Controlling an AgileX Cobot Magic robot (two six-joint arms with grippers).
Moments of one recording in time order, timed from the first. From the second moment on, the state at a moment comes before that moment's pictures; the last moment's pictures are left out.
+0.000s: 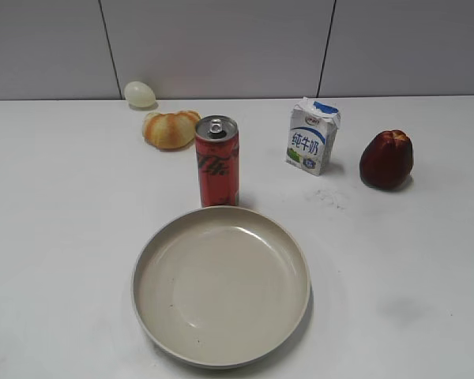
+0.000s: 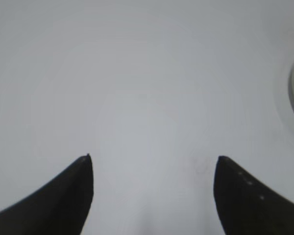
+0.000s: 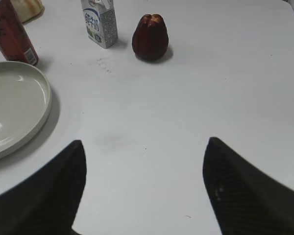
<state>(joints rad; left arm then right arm) -0.11 0.35 -0.51 0.00 1.04 0.07 0.09 -0.01 -0.49 0.09 1.04 -0.03</state>
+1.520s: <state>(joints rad) -0.11 -0.01 -0.50 0.00 1.04 0.07 0.09 -0.01 -0.49 0.09 1.04 -0.03</state>
